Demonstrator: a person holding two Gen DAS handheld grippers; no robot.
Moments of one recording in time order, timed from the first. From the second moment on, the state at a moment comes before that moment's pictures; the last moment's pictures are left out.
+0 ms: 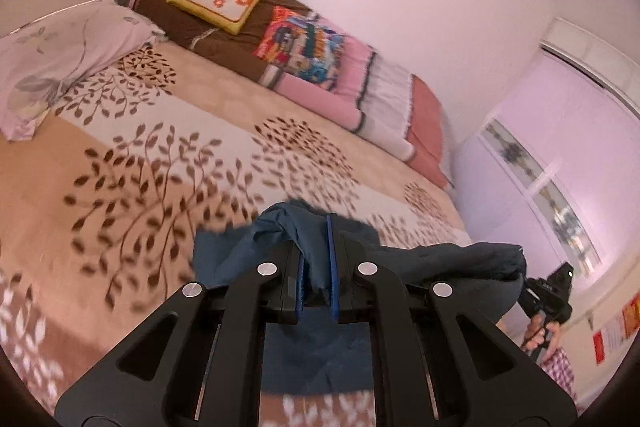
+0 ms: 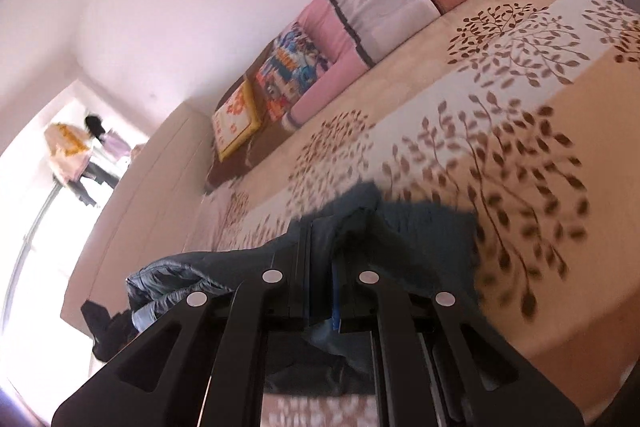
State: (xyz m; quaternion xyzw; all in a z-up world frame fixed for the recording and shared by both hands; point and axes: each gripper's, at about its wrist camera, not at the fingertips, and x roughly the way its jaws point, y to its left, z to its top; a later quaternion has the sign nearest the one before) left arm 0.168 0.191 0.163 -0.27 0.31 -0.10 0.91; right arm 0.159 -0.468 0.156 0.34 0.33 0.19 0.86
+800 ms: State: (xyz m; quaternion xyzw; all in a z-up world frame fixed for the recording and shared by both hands) left arm 0.387 0.182 -0.008 -0.32 0.44 0.00 0.84; right arm 0.383 -0.454 -0.033 0.40 0.47 0.09 0.78
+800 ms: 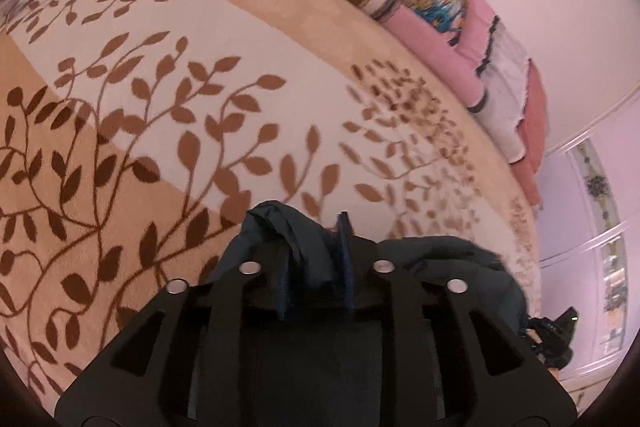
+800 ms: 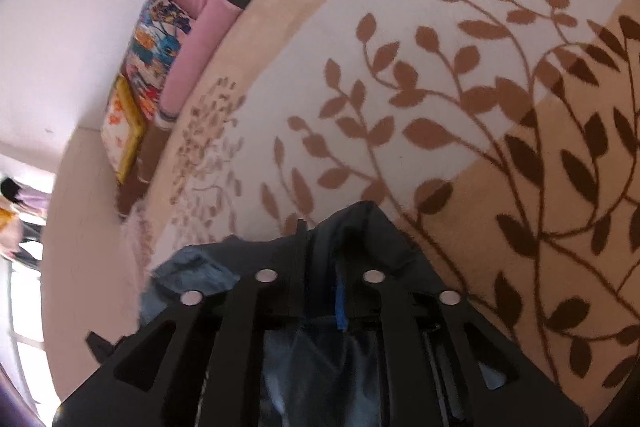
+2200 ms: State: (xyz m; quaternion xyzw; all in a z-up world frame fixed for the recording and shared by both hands) left arm 0.087 0.106 -0.018 -0.26 0.44 -0.10 0.85; right arm 0.200 -0.217 0.018 0.16 0.45 0.27 0.84
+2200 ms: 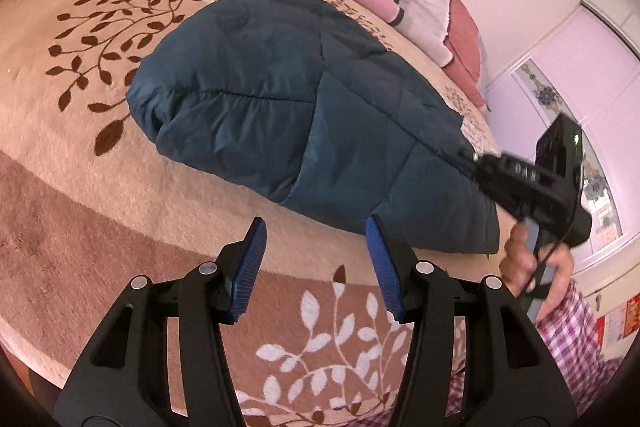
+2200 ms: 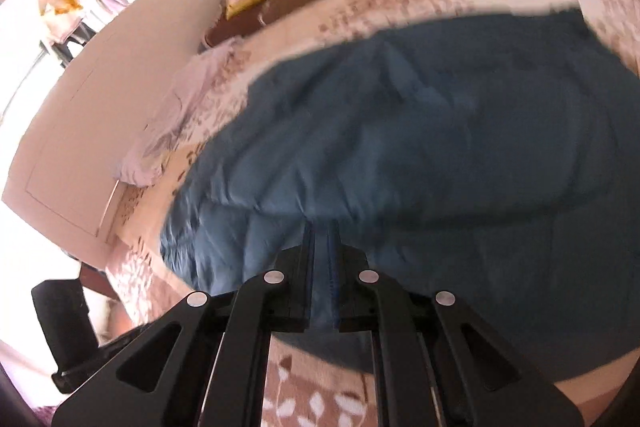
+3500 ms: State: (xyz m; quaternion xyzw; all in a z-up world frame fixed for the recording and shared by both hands) left arm 0.137 0.171 -0.066 -0.44 0.42 0.01 0.79; right arm 0.163 -0.307 -0.026 0.23 0.53 0.21 0.79
